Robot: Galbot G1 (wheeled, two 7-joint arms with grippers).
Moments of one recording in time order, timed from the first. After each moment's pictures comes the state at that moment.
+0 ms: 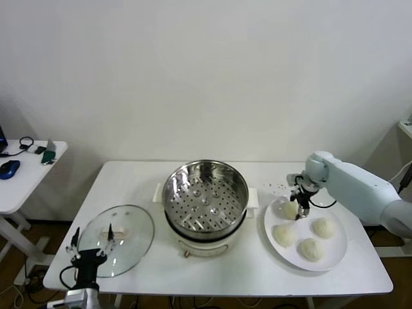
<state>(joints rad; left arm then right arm) 1.61 -1.45 -0.71 -1.86 -0.02 -0.20 -0.14 0.13 0.89 -1.03 0.86 -0.02 -0.13 -1.12</state>
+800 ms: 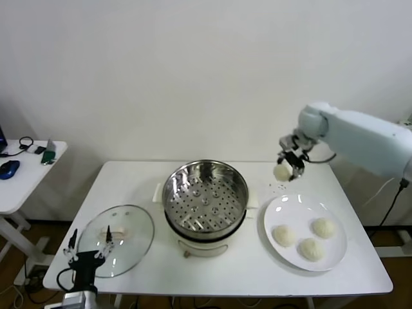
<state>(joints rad) 1.64 -1.45 -0.71 -1.90 -0.01 -0.18 -0.15 0.72 0.95 -1.41 1.19 0.07 0.11 -1.16</state>
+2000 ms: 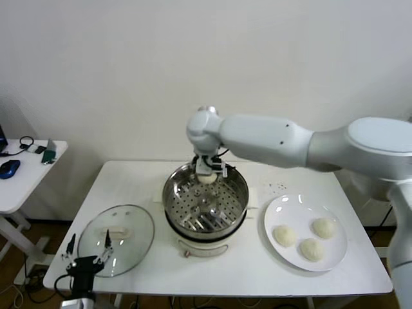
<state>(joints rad) 1.70 -1.46 -0.72 -1.94 -0.02 -0.18 -0.15 0.52 1.38 -1.31 1.19 -0.42 0.36 -1.13</state>
